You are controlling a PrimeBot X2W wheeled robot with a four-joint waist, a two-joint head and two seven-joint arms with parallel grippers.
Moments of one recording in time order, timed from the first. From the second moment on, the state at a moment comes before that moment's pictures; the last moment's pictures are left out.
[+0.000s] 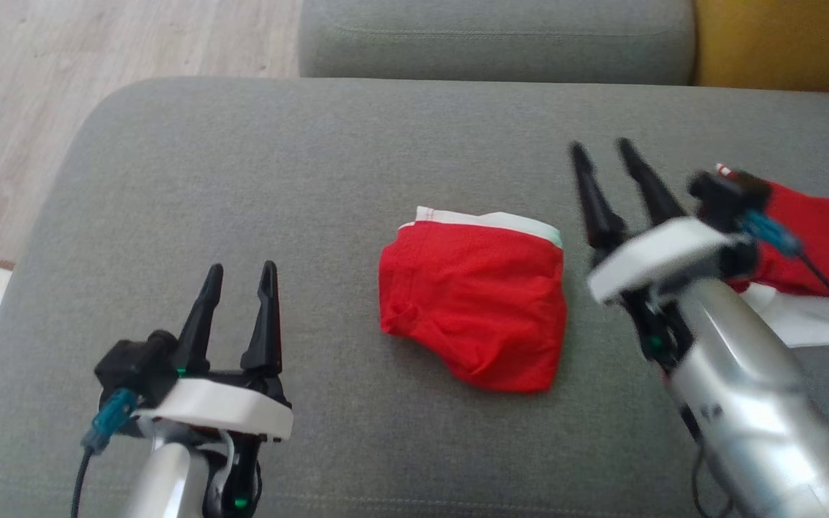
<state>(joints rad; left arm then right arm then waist) -0.08 0.04 -0.20 0.17 -0.34 -0.03 -0.26 -0.63 -0.14 0.48 0.74 0.65 0.12 -0.25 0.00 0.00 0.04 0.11</state>
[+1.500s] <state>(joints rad) -0.10 0.04 -0.27 0.15 -0.37 -0.05 -0.26 -0.22 -0.05 0.21 0.36 0.09 0.12 -0.24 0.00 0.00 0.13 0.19</state>
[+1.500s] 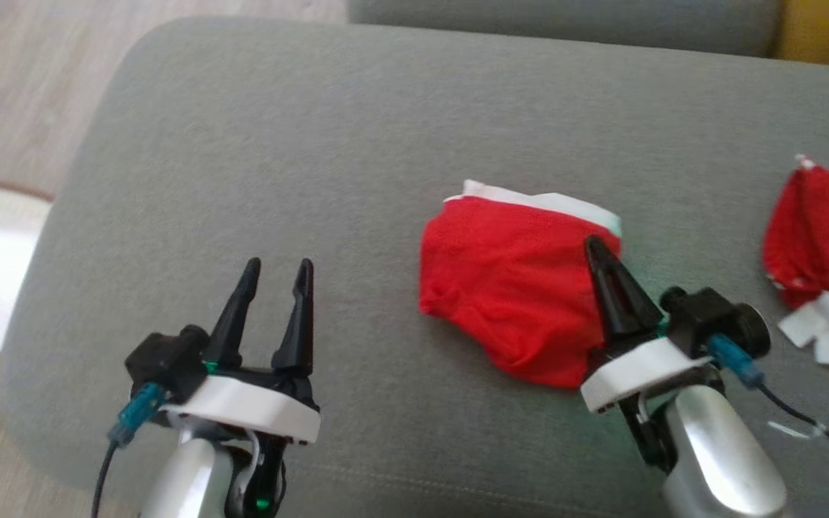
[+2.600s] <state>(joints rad) -0.13 0.04 -0.25 0.14 -0.38 -0.04 -0.26 -0.45 -0.06 0.24 0.63 0.13 0.12 -0.25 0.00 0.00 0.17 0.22</state>
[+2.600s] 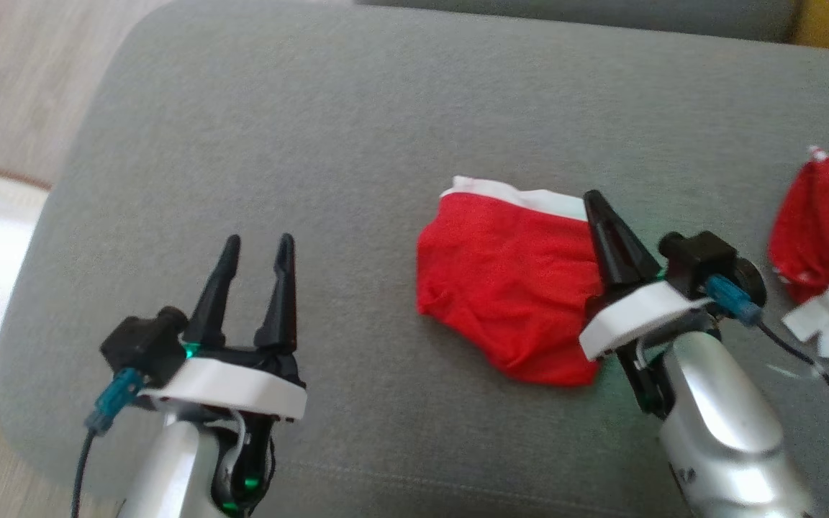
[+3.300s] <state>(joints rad) -0.08 0.04 -0.22 0.13 -0.37 -0.04 -0.26 -0.13 -0.05 0.07 0.31 0.07 0.12 -0.25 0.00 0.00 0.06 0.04</state>
